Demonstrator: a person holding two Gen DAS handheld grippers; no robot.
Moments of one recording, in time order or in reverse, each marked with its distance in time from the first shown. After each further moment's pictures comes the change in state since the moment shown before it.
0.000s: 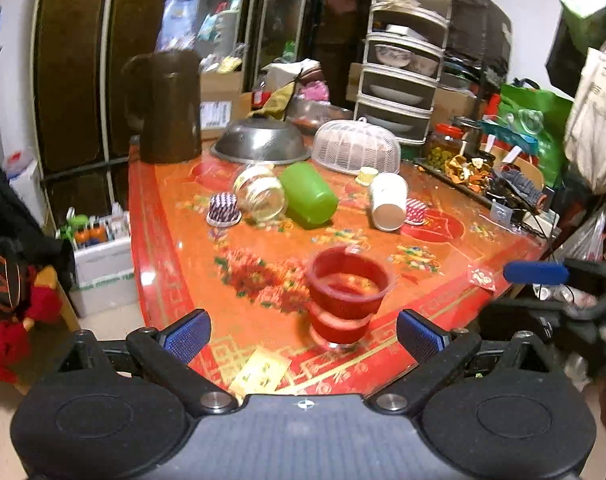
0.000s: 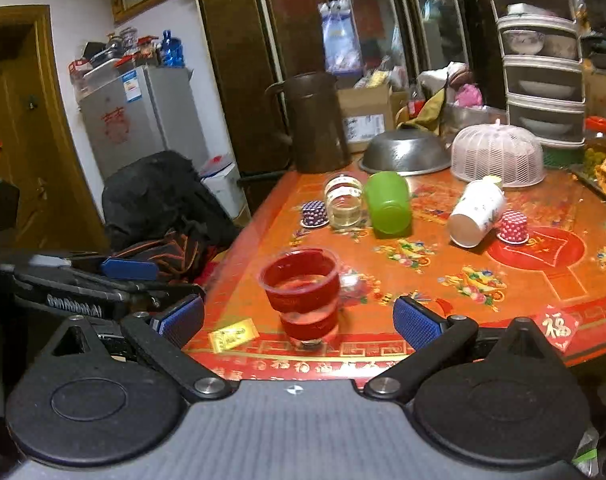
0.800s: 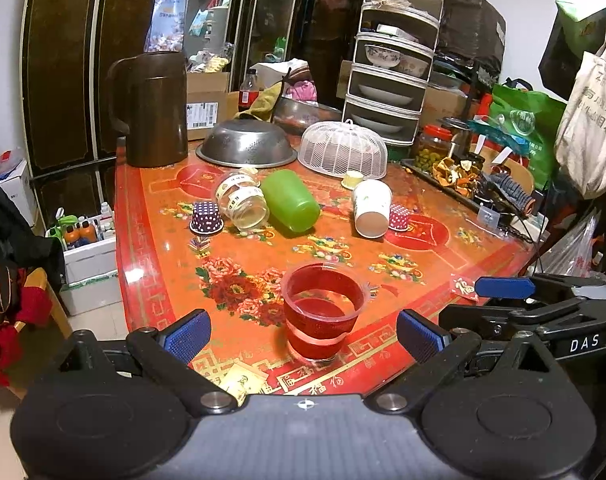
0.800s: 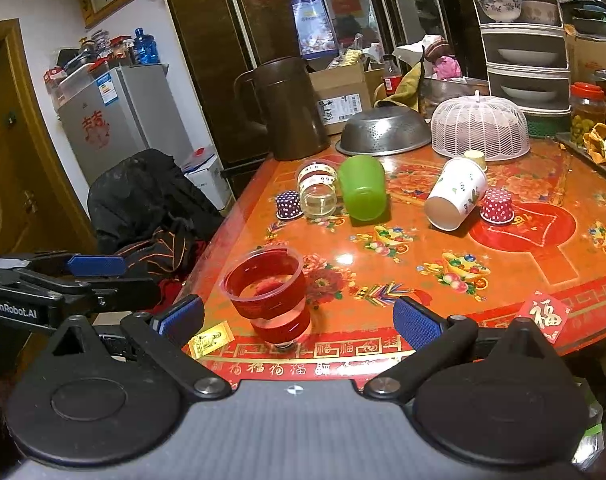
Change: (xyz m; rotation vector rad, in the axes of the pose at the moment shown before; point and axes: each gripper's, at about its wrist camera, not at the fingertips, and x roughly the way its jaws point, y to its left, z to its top) left arm -0.004 -0.009 0.017 -0.011 0.033 -0.027; right arm 0.012 -0.026 0.002 0.079 0.053 -0.014
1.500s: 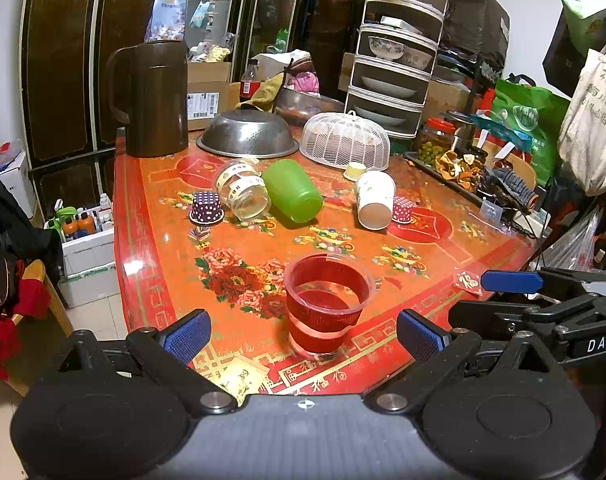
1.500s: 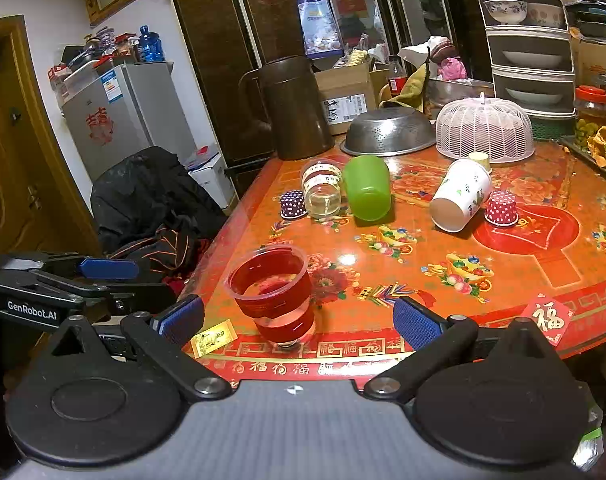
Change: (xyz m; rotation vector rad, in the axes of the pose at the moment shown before) left arm 0.007 0.003 -0.002 -0.009 0.023 -0.001; right arm -0.001 0.002 0.000 -0.012 0.000 0.012
